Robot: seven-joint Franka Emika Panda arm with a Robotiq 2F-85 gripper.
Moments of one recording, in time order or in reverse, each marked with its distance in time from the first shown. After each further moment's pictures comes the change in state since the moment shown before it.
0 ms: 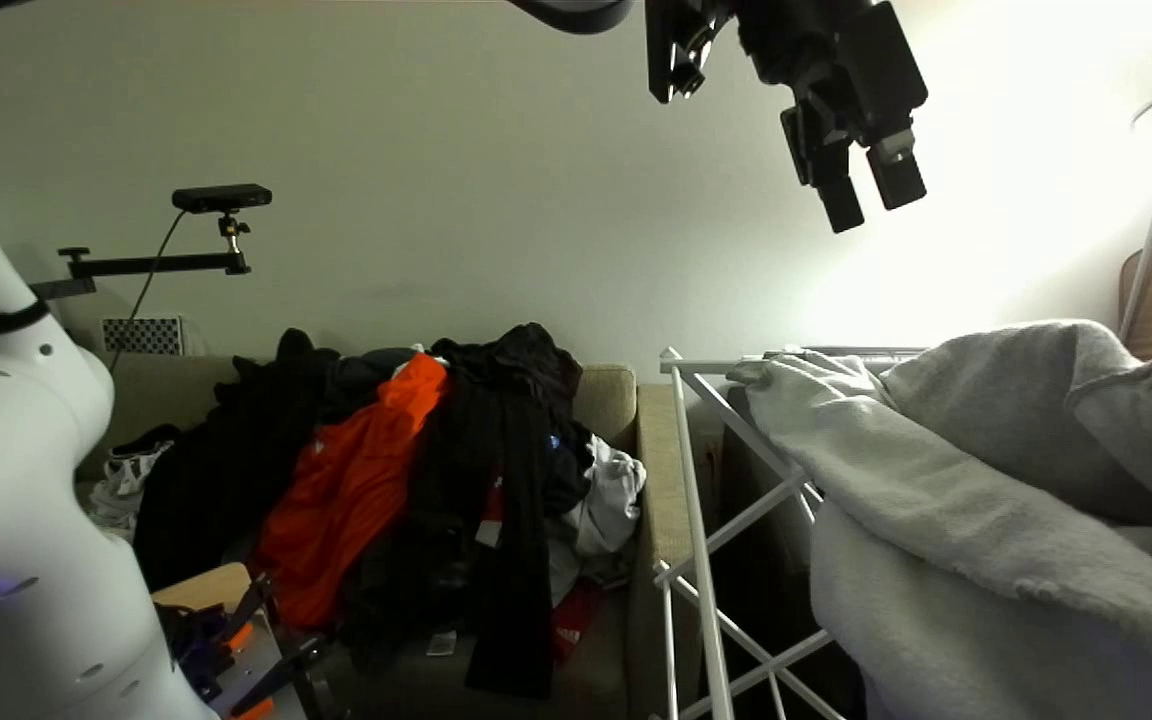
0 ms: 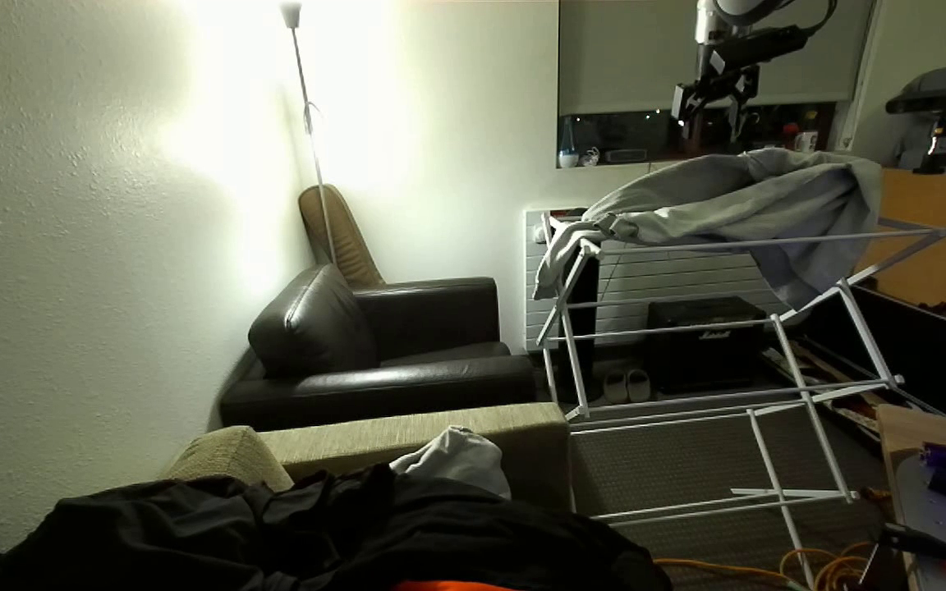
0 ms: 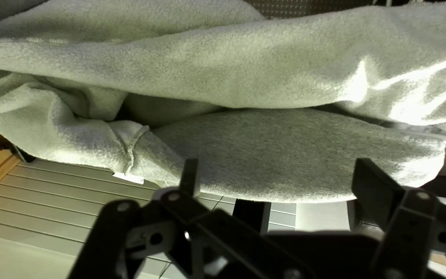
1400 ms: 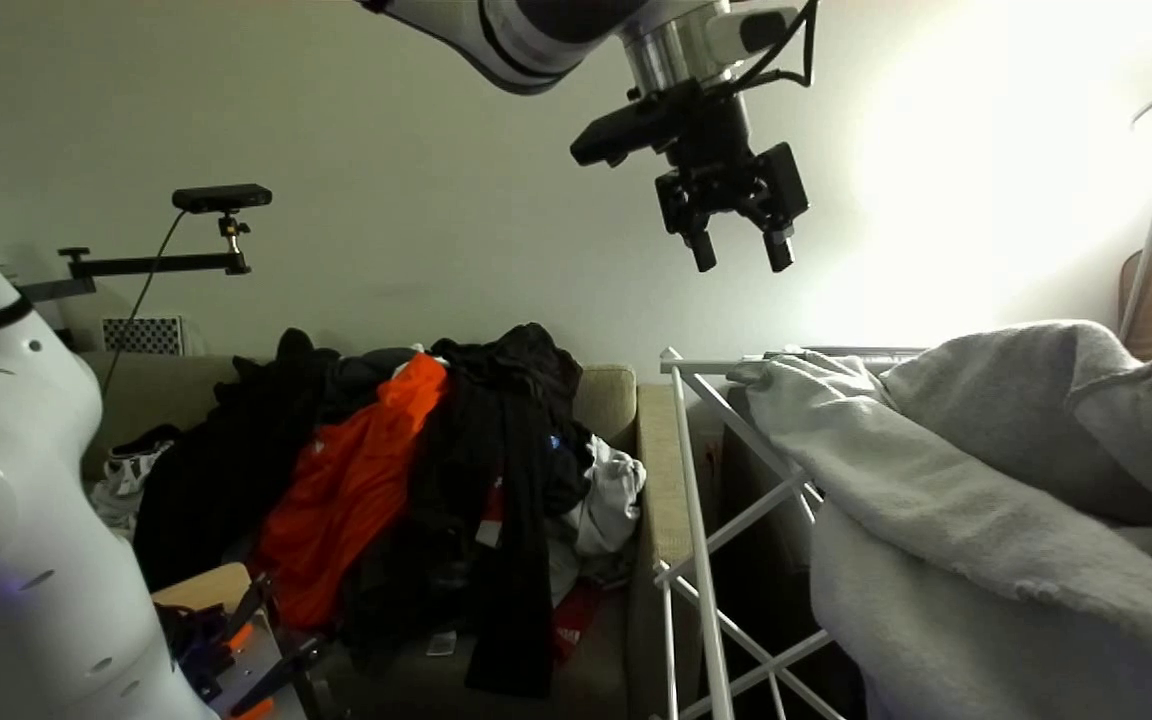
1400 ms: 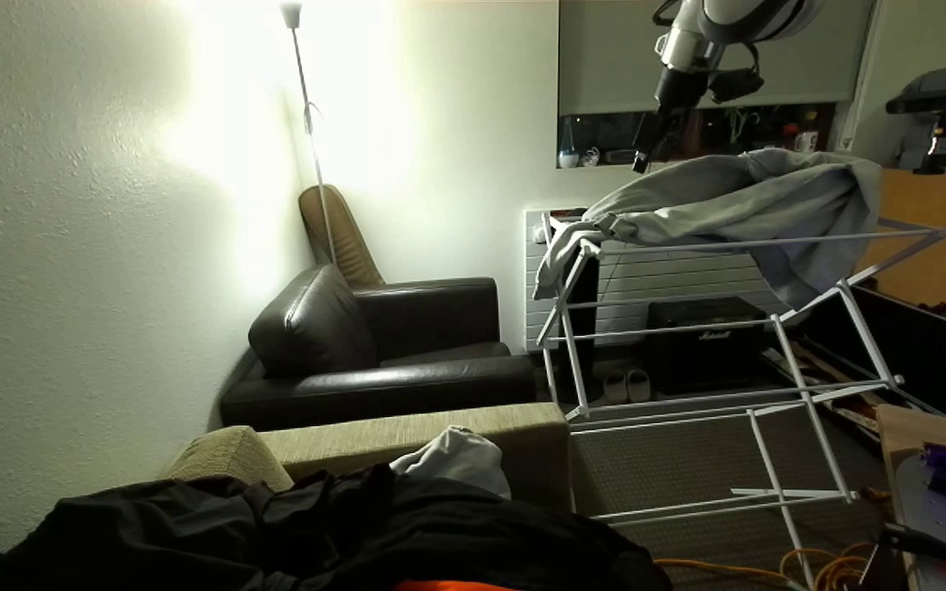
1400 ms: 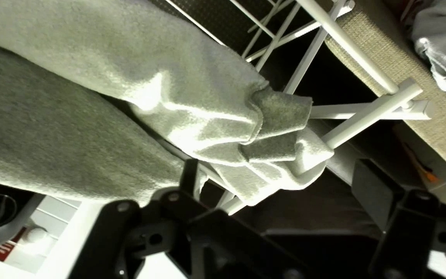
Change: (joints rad) arm 0.107 -0.073 0.044 -0.231 0.294 0.263 -0.593
